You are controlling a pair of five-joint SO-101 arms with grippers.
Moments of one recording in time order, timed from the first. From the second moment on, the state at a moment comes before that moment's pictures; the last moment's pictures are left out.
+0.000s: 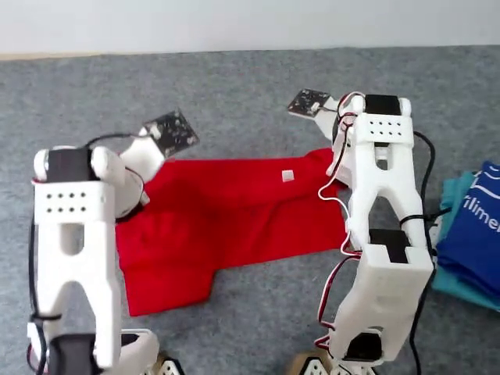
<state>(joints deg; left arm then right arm) -6.1 -18.7 11.0 98.9 -49.1 0.1 26.5 -23.9 91.2 58.1</state>
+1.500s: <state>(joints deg) -4.2 -34.4 -49.3 68.3 -29.3 6.5 -36.0 -38.9 100.3 49.9</state>
